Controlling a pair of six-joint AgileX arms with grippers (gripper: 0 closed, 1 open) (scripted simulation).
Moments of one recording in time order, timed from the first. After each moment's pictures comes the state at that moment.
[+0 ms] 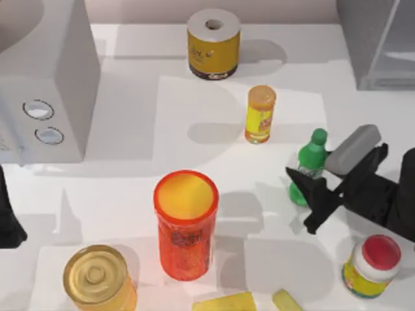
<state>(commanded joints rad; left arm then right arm) 0.00 0.00 0.00 0.00 0.00 0.00 0.34 1.92 0.40 1.20 -0.40 -0.12</state>
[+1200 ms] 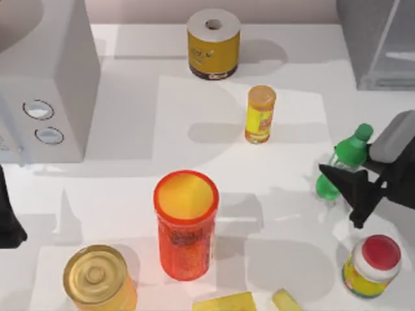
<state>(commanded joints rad) 0.00 0.00 0.00 0.00 0.00 0.00 0.13 1.72 0.40 0.89 -0.67 -0.23</state>
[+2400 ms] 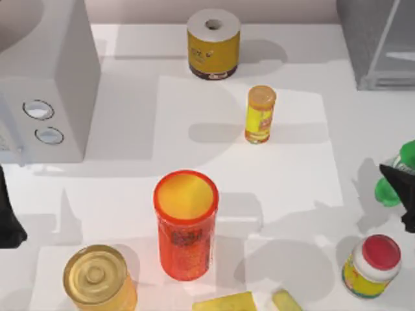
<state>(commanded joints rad) 0.00 0.00 0.00 0.00 0.00 0.00 -0.05 1.32 0.28 0.56 -0.62 -0.25</state>
